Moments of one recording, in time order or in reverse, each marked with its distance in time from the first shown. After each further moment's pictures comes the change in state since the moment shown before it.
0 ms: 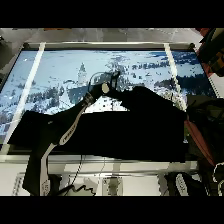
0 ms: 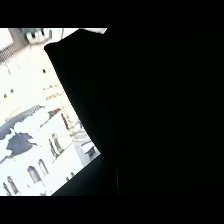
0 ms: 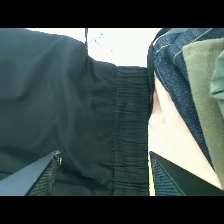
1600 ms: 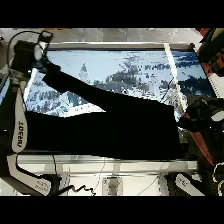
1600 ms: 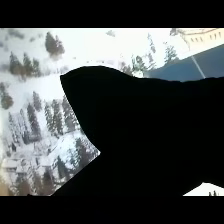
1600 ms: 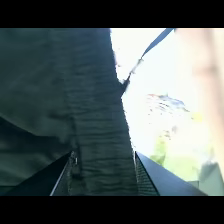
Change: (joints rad) left arm 0.489 0.402 0.055 0.814 -0.541 0.025; right arm -0.001 -0.463 0.090 0.063 0.153 -0.180
